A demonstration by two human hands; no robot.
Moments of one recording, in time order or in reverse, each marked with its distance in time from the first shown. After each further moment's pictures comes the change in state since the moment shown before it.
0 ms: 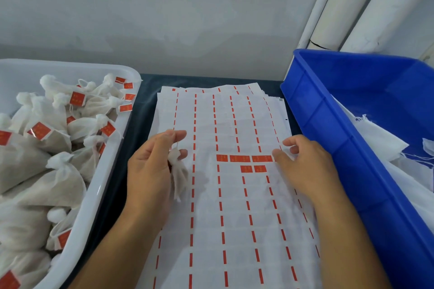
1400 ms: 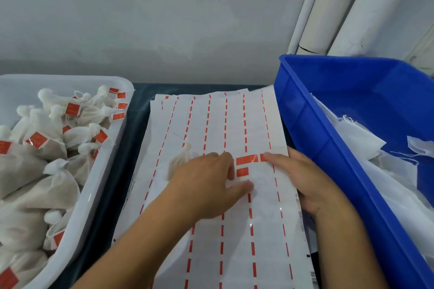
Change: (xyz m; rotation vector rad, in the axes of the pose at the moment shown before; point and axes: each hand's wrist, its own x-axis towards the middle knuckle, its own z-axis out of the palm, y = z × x) left_hand -0.019 0.004 0.062 1.419 -0.628 0.404; right_hand -0.006 0.021 -0.013 0.993 -0.543 0.077
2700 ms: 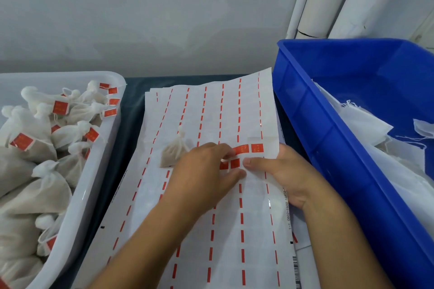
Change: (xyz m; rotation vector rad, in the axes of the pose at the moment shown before) left_hand 0.015 -0.016 0.027 -0.166 0.248 0.033; right_hand 0.009 0.014 0.020 -0.071 -0.077 -0.078
